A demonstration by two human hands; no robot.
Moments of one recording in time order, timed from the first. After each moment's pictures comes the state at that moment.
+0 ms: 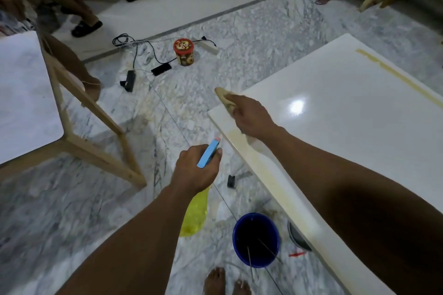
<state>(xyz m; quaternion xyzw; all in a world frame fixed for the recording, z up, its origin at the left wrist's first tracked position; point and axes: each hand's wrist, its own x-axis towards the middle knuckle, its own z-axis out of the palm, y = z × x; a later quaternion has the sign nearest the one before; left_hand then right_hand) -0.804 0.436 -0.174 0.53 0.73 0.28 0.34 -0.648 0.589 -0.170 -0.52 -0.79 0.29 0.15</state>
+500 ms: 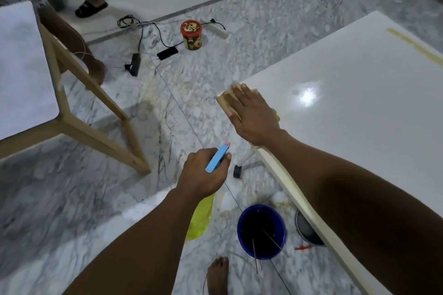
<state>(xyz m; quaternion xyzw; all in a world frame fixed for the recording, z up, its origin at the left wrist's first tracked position) -0.807 0.419 -0.228 0.53 0.72 0.25 0.36 -0.660 0.582 -0.261 -0.45 -0.89 0.07 0.05</state>
